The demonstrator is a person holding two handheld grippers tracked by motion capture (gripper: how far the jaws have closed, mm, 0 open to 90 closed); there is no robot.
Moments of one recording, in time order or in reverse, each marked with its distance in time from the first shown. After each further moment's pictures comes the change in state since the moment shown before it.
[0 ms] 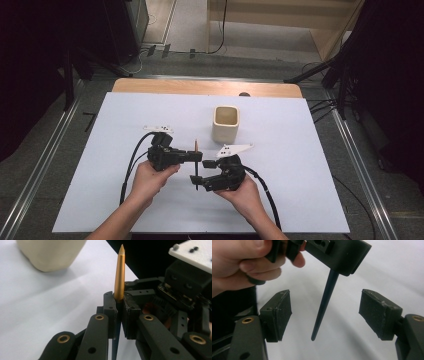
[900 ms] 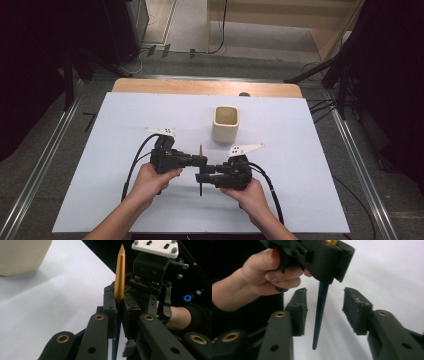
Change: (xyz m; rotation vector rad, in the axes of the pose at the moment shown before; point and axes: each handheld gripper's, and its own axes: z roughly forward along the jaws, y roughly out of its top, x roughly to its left) left arm -0.004 -0.003 0.005 -0.003 -0.172 0.057; right arm -0.016 -0.011 -0.012 -0.075 0.198 0.076
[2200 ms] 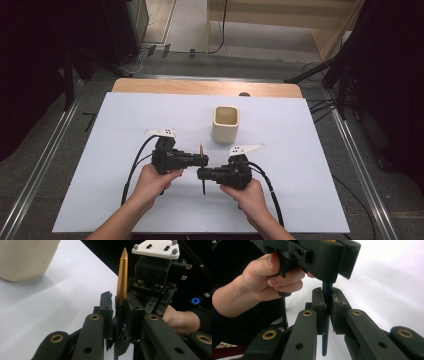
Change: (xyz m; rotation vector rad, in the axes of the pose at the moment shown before) left arm -0.001 -0.002 0.002 -0.035 0.044 0.029; right arm -0.001 -0.001 0.001 -0.006 0.009 0.053
